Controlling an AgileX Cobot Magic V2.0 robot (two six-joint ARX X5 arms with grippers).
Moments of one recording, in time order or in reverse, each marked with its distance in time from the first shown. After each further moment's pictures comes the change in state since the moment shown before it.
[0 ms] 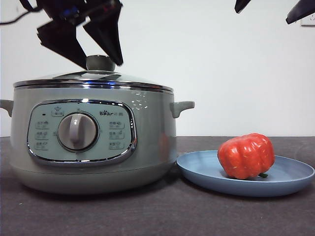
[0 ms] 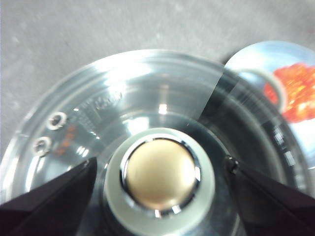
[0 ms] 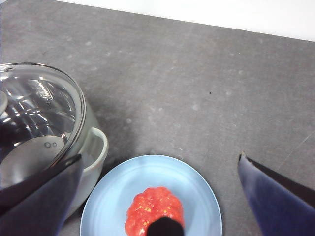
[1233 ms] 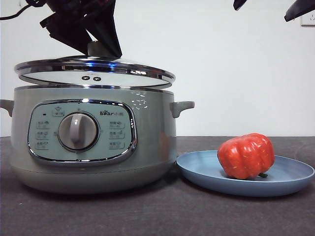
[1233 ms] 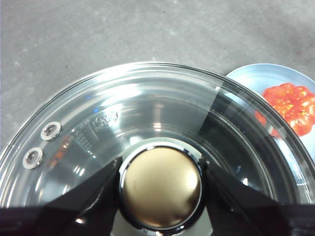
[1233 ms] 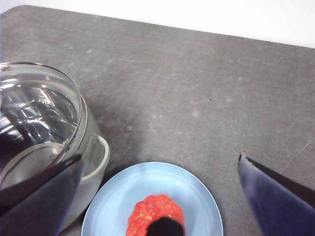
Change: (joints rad) left arm -0.005 -0.001 -0.019 0.082 0.016 0.003; right arm 0.000 0.000 0.000 0.026 0.001 0.000
